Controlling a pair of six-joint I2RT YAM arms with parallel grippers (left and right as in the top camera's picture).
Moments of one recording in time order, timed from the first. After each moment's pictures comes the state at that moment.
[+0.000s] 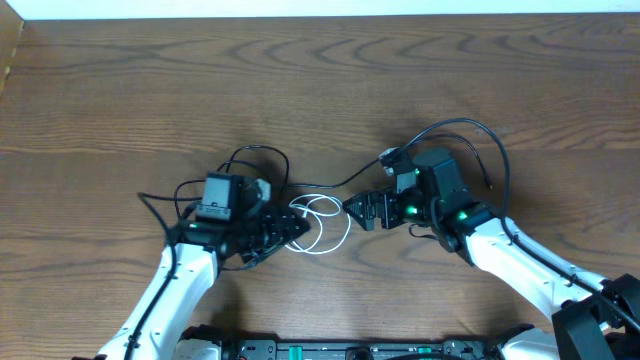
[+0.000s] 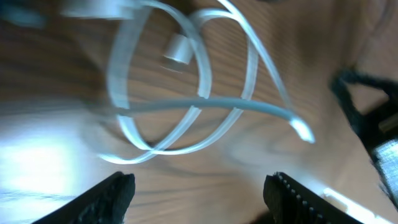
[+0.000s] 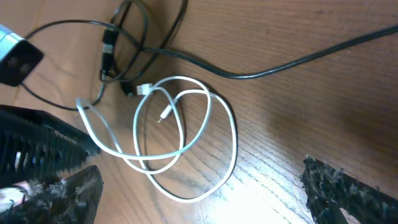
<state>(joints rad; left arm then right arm) -0.16 1.22 0.57 -0.56 0.60 -0.64 0.48 1.47 0.65 0.02 -0.51 0.41</state>
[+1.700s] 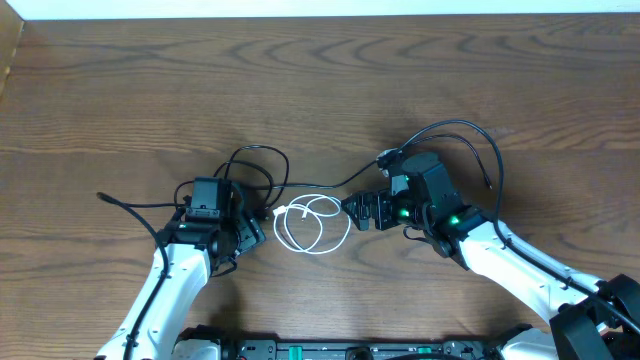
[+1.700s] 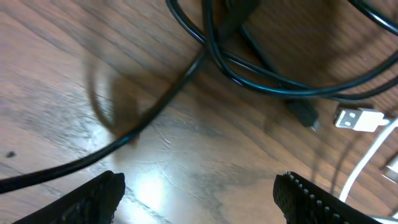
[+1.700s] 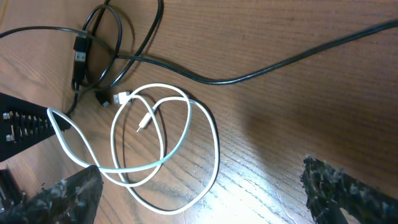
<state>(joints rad) -0.09 1.22 0.56 -0.66 0.01 -0.61 0.54 1.47 0.65 0.02 -0.37 0.44</state>
